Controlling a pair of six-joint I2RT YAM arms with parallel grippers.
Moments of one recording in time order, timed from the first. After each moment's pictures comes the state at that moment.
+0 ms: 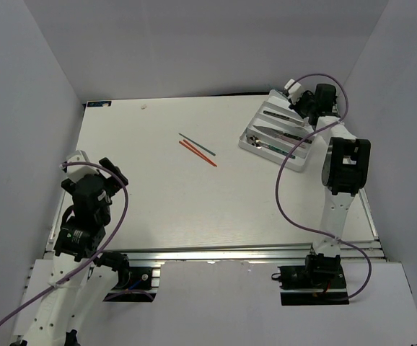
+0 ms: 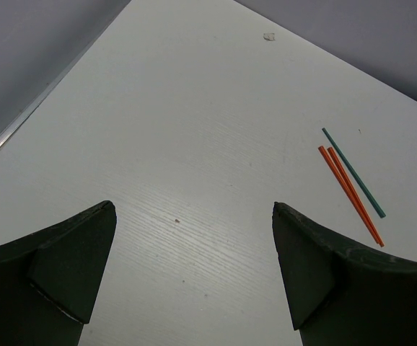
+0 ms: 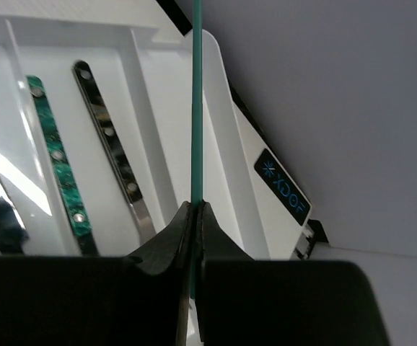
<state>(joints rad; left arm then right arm) -0.26 0.54 0.77 -0.55 -0.57 -0.44 -0.05 2.25 1.78 0.03 -0.44 -0.89</state>
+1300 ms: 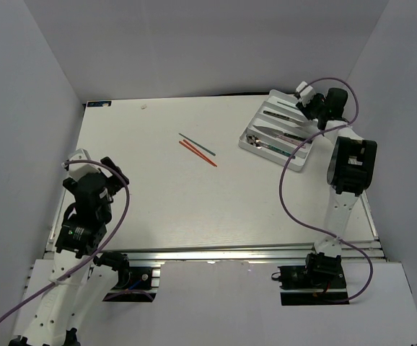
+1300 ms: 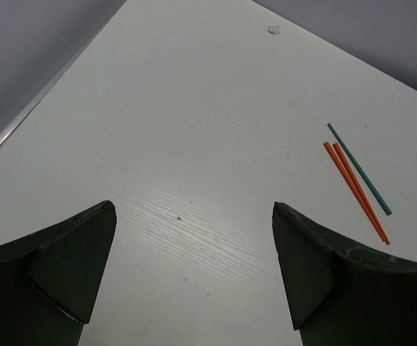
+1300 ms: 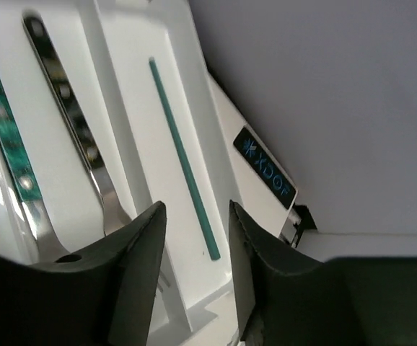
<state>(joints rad) -0.26 0.56 0.77 -0.55 -0.57 -0.44 -0.14 2.30 1.73 0.15 -0.53 -0.95</state>
